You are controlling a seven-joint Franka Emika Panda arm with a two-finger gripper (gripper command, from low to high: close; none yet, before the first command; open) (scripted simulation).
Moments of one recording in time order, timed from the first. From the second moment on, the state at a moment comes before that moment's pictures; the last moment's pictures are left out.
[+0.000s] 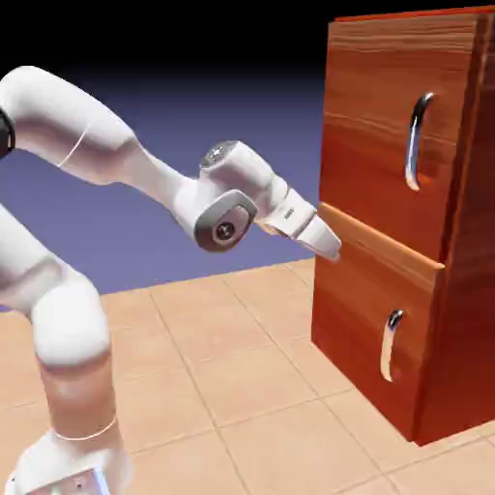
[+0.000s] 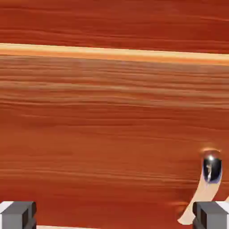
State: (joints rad) arm 0.04 -0.57 -0.04 -2.79 -0.03 3.08 0.75
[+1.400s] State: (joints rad) arm 0.18 -0.43 -0.35 -2.57 -0.09 3.73 0.71
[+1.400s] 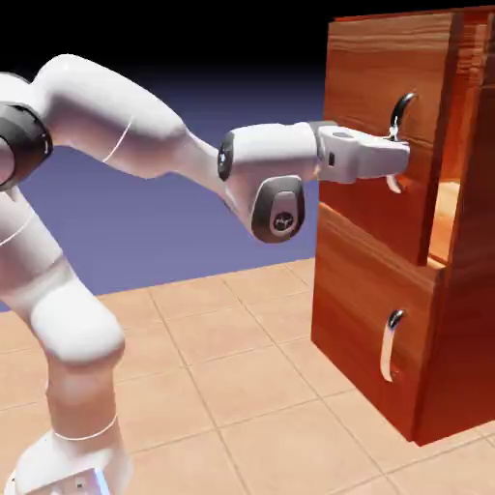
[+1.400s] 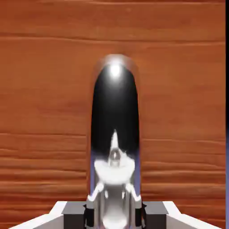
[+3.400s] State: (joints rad) arm -0.61 -1.46 0.57 -2.86 -0.54 2.85 1.88
